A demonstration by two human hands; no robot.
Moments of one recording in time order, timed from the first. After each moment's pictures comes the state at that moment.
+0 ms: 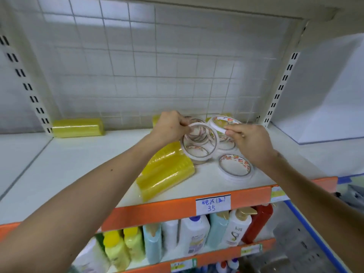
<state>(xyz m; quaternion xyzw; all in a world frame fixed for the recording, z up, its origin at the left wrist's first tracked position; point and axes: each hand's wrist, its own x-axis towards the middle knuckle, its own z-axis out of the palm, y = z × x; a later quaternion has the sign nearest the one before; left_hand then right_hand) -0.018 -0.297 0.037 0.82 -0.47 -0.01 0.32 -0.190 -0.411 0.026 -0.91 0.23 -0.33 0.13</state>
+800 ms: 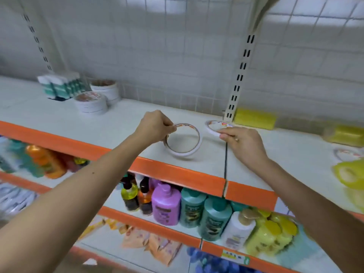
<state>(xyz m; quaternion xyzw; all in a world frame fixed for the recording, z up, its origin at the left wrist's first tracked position) 0.189 0.166 0.013 0.93 -0.22 0.03 0.30 0.083 -0.042 -0.011 -0.94 0.04 -0.24 0.22</state>
